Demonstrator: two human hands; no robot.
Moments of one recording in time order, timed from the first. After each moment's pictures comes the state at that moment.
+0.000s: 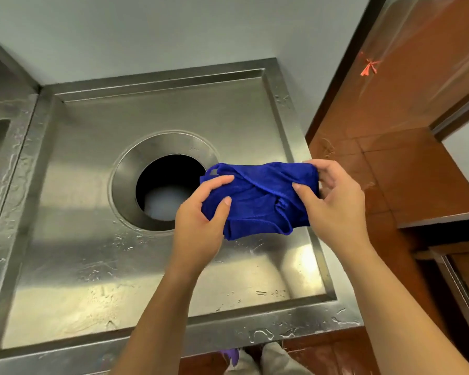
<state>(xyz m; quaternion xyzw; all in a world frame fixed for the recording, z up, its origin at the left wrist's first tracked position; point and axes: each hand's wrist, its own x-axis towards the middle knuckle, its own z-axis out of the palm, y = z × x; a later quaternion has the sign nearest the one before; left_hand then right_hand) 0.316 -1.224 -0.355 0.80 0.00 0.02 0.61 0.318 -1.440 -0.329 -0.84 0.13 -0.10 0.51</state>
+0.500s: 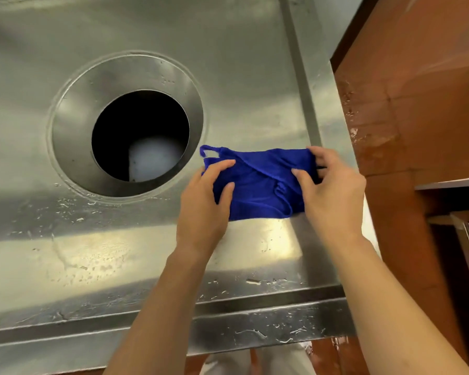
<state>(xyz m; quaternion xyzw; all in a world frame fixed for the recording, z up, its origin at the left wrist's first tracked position) 0.326 -1.257 -0.494 0.91 0.03 -0.05 0.41 0.329 -1.455 -0.475 -0.91 0.18 -0.05 0.37</state>
